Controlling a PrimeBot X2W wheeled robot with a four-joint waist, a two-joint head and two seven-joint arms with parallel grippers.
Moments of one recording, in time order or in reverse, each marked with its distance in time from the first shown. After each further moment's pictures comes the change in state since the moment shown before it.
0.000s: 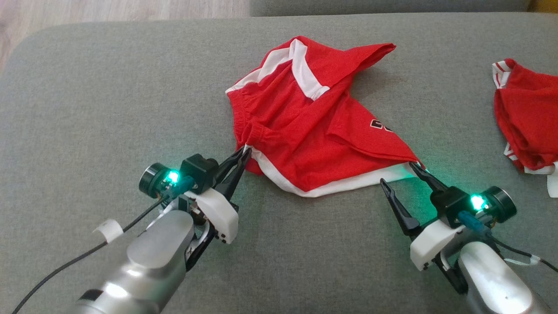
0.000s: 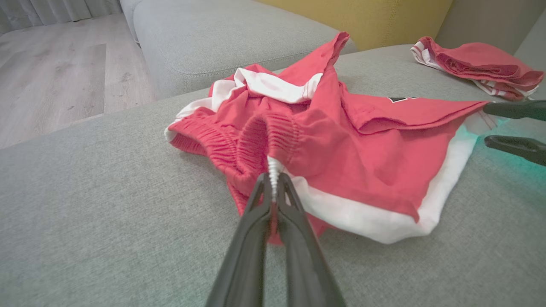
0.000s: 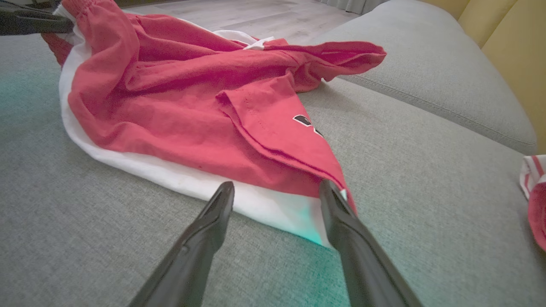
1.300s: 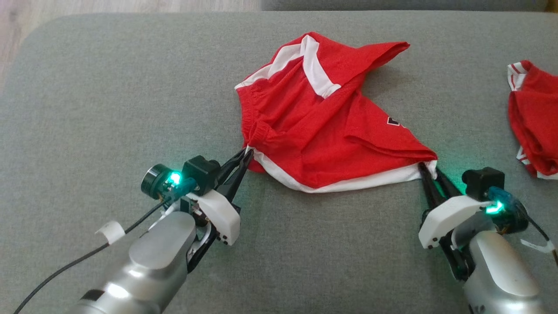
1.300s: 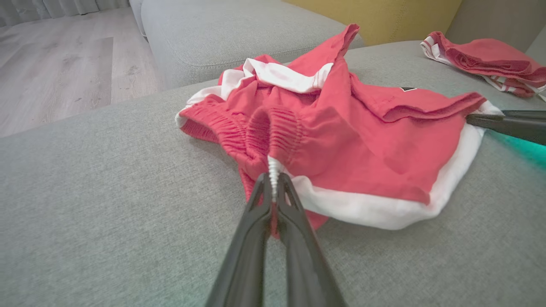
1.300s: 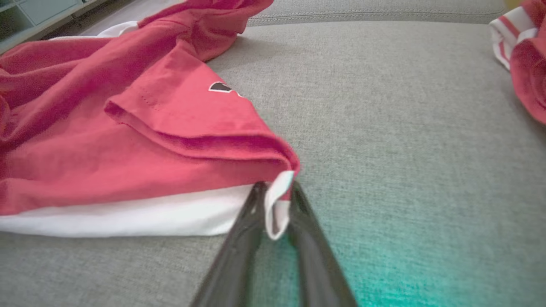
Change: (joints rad) left arm -0.002 0.000 -0.023 -0.001 -0.016 0.008 -0.010; right arm -0.061 0.108 -0.230 0.160 0.169 0.000 0.119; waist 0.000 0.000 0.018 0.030
